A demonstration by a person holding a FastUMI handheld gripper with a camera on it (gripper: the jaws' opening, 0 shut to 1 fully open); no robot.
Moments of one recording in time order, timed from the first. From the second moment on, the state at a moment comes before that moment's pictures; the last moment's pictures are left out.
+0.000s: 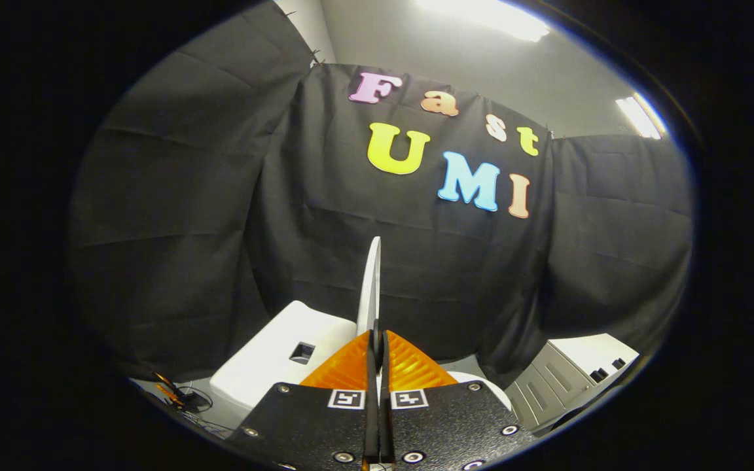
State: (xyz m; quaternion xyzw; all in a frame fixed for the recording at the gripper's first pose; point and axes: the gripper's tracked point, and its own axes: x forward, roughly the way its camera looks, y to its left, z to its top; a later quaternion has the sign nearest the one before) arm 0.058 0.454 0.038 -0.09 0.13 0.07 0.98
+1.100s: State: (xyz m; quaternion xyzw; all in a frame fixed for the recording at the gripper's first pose) arm 0.044 0.484 0.031 -0.14 0.14 0.14 0.97
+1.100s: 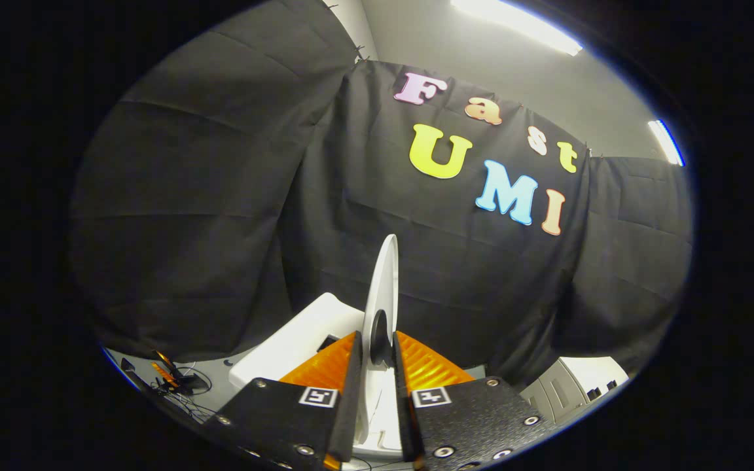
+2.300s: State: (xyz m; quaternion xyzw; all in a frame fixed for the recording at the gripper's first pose) arm 0.042 0.215 0.105 0.04 0.00 0.21 0.98
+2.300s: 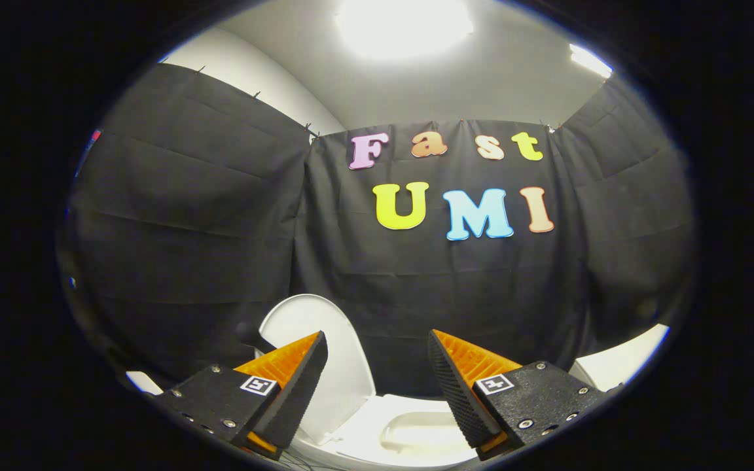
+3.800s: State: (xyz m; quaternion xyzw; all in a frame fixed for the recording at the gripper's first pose) arm 0.051 -0.007 0.137 0.03 0.02 -0.03 1.00
